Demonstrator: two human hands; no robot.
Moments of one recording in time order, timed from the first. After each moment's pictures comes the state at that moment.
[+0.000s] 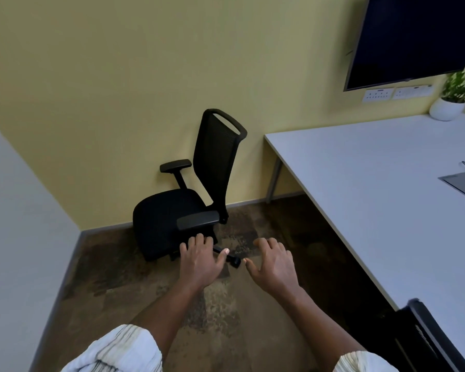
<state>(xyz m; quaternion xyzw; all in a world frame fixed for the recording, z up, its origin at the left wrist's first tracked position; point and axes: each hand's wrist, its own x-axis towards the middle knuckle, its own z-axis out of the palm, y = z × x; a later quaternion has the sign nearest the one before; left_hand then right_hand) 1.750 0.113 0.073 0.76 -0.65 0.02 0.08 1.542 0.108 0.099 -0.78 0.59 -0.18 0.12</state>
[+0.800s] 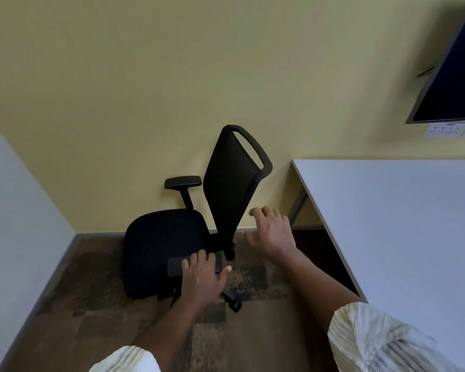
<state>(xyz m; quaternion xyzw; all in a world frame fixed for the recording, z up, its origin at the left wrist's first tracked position) 1.794 -0.112 0.031 0.80 -0.59 -0.02 0.08 1.628 -0.222 0.143 -0.87 0.48 -0.14 0.04</state>
